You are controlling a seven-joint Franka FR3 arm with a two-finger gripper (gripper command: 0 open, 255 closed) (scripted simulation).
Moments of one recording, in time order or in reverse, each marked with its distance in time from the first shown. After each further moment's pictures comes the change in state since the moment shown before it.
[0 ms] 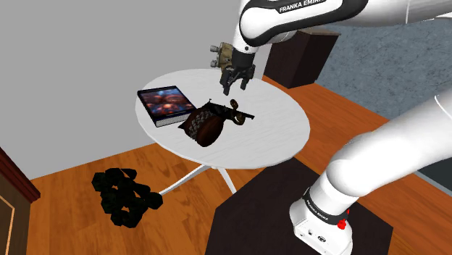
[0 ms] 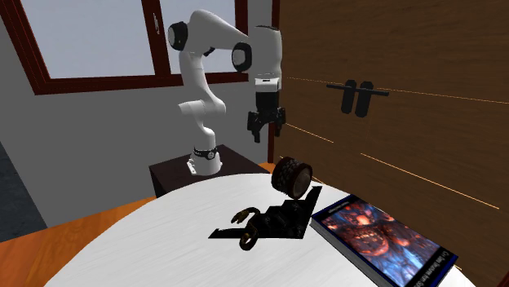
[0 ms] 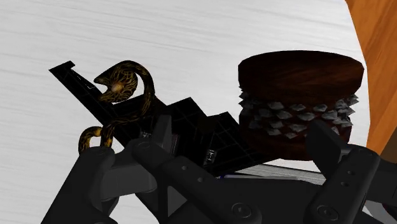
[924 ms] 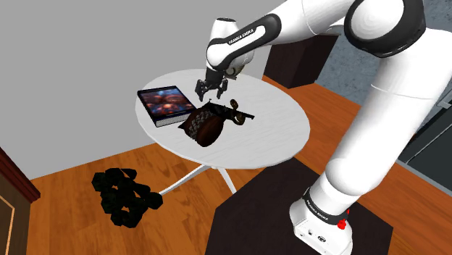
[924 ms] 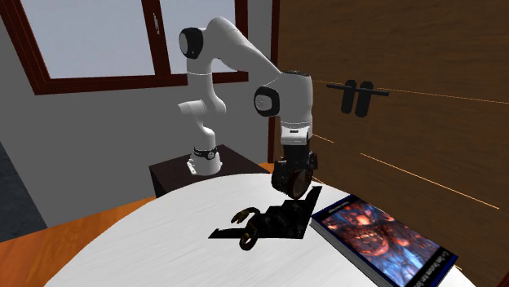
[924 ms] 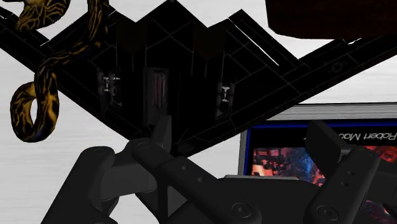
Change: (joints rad) arm -0.027 0.522 0.007 0.273 -0.066 0.294 0.197
